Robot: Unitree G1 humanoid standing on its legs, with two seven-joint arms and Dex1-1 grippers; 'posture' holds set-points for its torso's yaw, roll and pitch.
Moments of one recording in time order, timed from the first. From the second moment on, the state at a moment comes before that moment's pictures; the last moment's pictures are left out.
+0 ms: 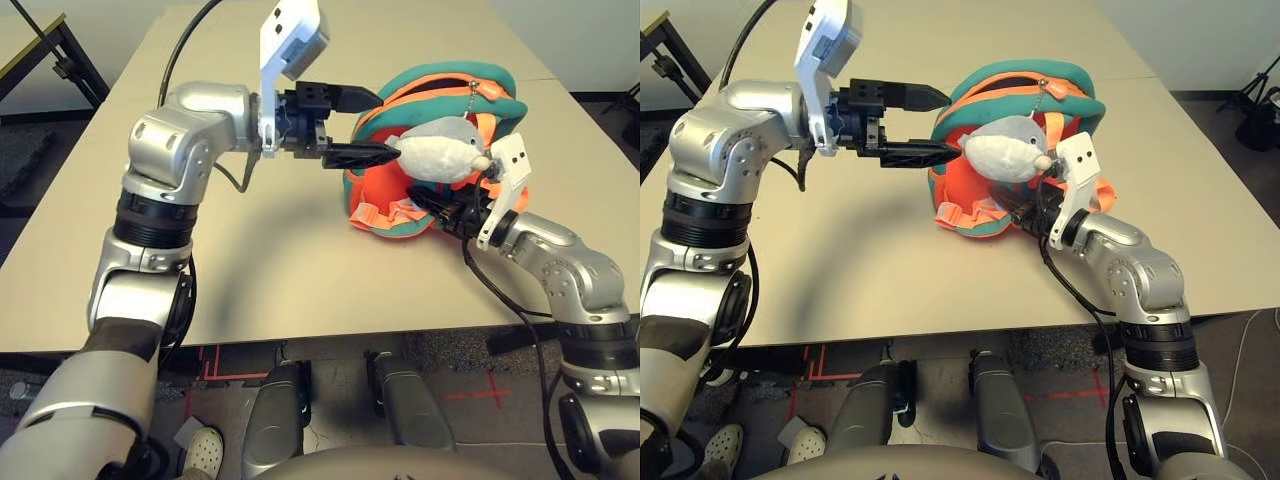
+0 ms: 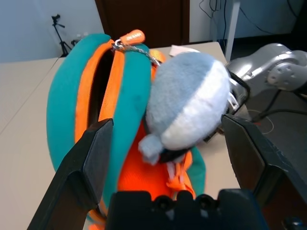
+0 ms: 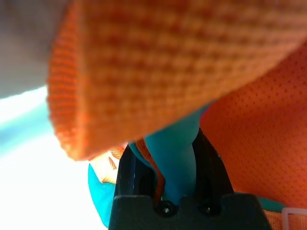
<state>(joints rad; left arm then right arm) -1.10 0.41 -0.19 0.20 -0.42 0.61 -1.14 -0.39 -0.45 -0.08 -0.14 0.52 0.68 0.59</state>
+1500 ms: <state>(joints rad) -1.15 0.48 -0.09 0.21 -0.41 0.64 -1.21 -0.41 -0.43 -0.05 -0.11 0.49 0.66 0.60</state>
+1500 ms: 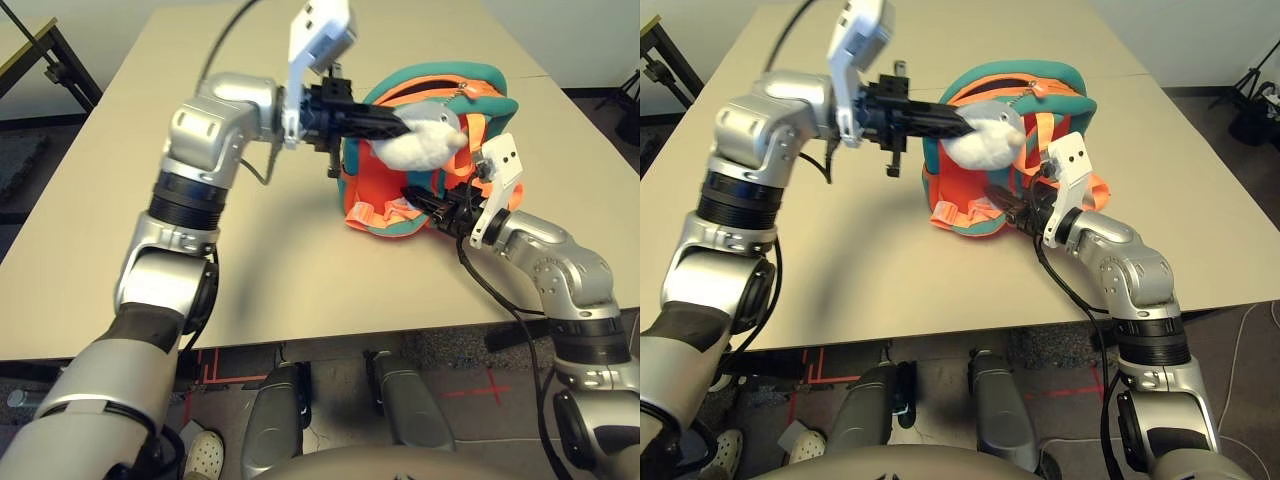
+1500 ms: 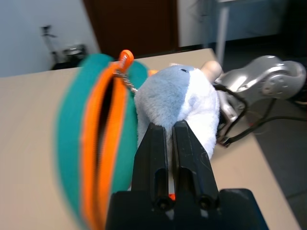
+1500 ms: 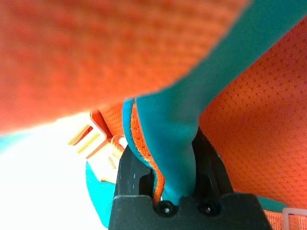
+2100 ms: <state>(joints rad) -0.89 0.73 -0.01 0.17 -0.41 0.72 -1.13 -0.42 -0.43 -0.05 -0.07 0.48 0.64 0.63</state>
